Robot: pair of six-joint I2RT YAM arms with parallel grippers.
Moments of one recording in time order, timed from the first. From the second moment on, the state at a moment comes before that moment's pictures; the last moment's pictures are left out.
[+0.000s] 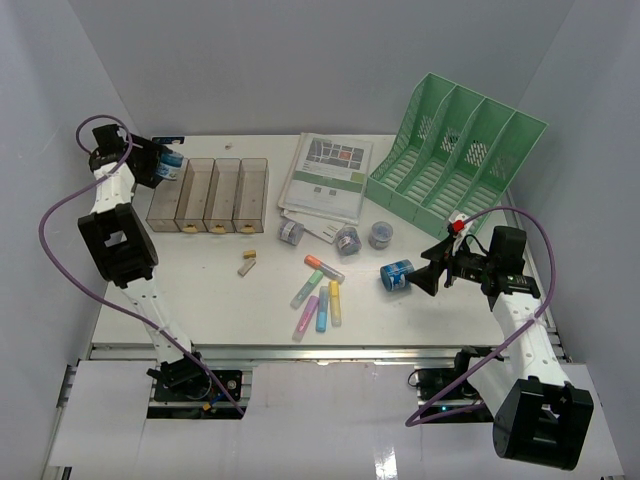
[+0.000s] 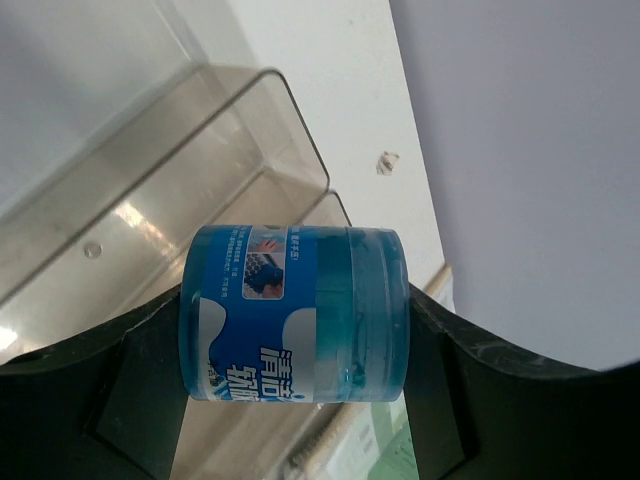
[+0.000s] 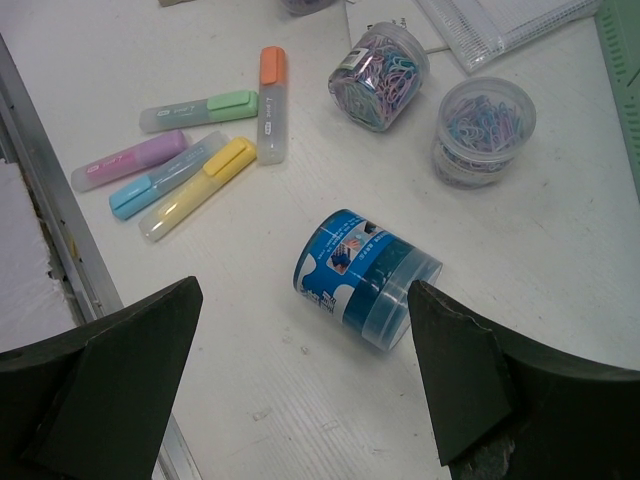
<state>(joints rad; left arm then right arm) 0.38 2.19 1.90 -0.43 0.30 -0.93 -0.12 0.91 0.55 -0.35 -1.08 -0.44</state>
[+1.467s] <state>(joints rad) 0.04 1.18 1.05 -0.37 0.74 -0.52 0.35 1.03 0.76 -0.40 -0.40 -0.20</state>
